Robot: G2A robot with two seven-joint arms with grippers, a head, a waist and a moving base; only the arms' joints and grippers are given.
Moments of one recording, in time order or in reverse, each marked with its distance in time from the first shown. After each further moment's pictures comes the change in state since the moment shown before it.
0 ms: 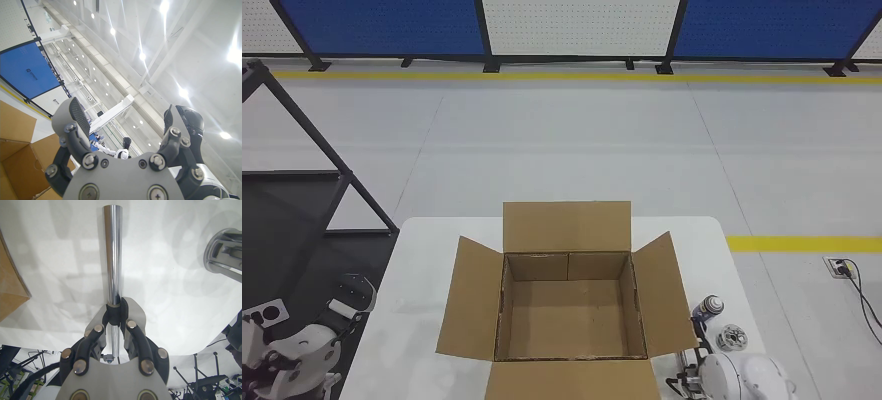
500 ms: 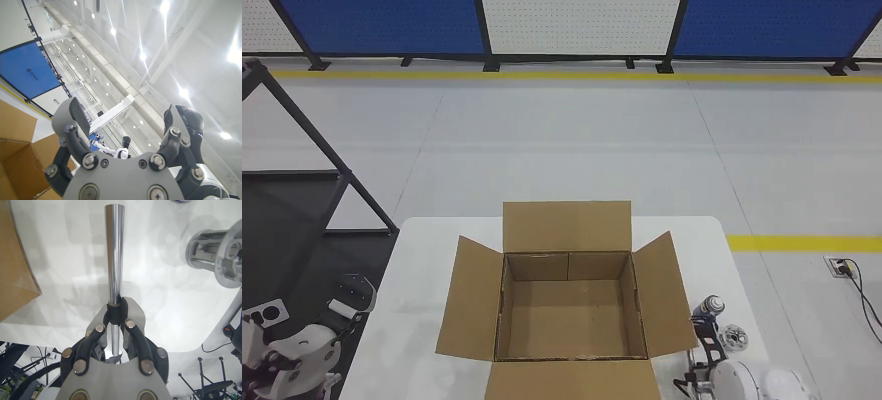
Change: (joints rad) left arm 0.000 0.000 0.000 0.000 0.000 0.000 0.000; right arm -0.101 0.011 0.113 -0.161 0.000 0.010 -0.011
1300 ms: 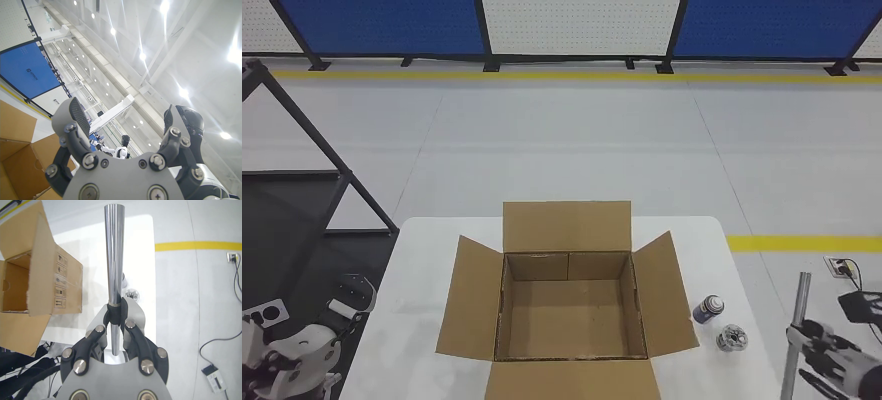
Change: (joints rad) left arm 0.000 0.000 0.000 0.000 0.000 0.000 0.000; right arm -0.281 0.036 0.832 -0.443 0.557 -0.343 -0.163
